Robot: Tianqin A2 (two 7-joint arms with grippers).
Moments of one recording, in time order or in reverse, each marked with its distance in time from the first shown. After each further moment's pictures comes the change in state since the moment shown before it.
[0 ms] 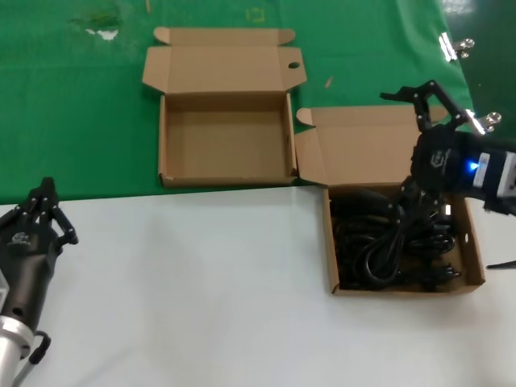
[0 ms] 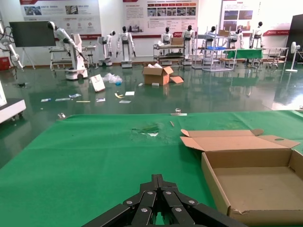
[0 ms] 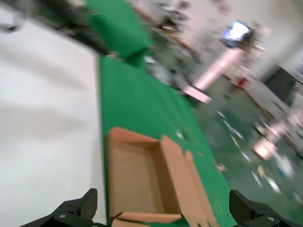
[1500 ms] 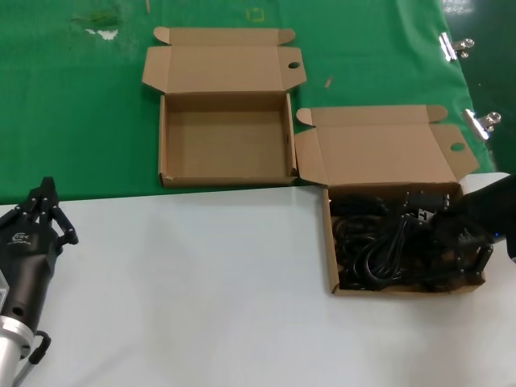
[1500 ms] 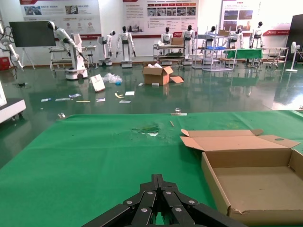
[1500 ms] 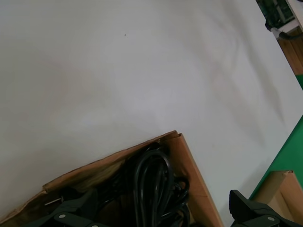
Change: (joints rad) left arm 0.000 0.000 0.000 0.000 0.000 0.000 0.000; right arm 0.770 -0.260 -0.376 -1.241 -0.404 -0.616 -1.314
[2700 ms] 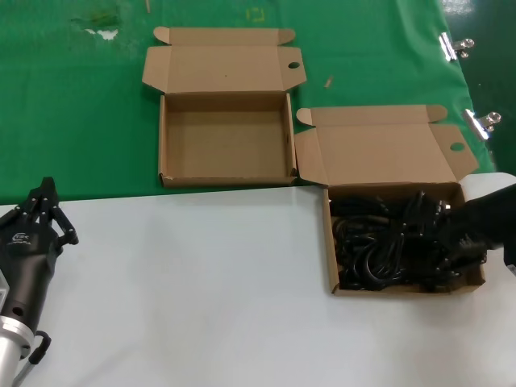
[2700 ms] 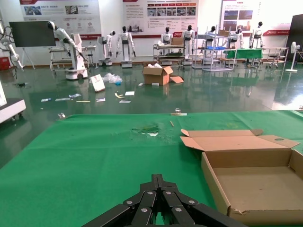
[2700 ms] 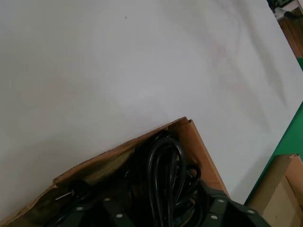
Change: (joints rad) left arm 0.000 0.000 0.000 0.000 0.000 0.000 0.000; right arm 0.011 -0.023 0.076 -0.148 -0.036 0.074 -0.093
